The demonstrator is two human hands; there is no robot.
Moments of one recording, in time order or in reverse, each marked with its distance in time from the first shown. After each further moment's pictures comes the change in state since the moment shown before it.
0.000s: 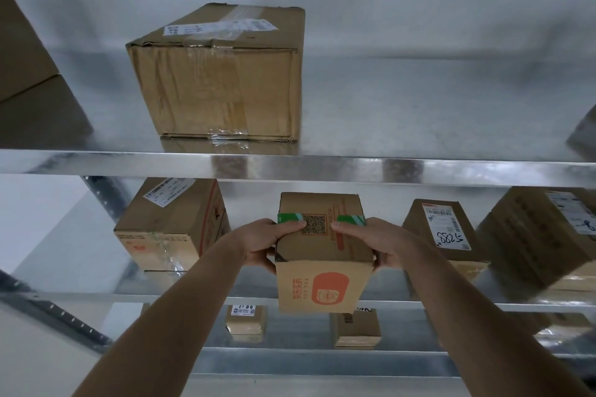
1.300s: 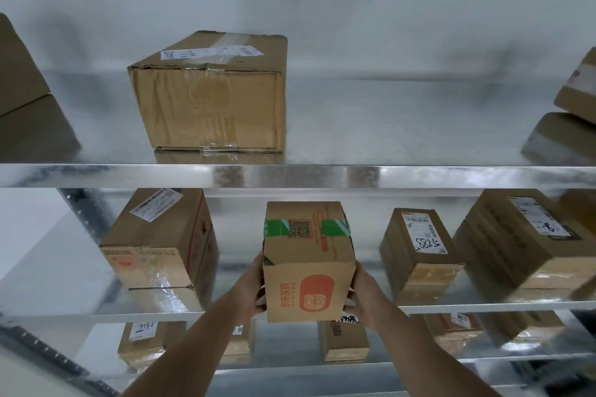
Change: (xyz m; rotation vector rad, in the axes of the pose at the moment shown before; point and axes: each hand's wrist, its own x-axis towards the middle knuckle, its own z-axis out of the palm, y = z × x) left_hand 0.011 -0.079 0.028 -0.309 0.218 0.035; right_hand 0.013 0.094 0.044 0.660 0.213 0.080
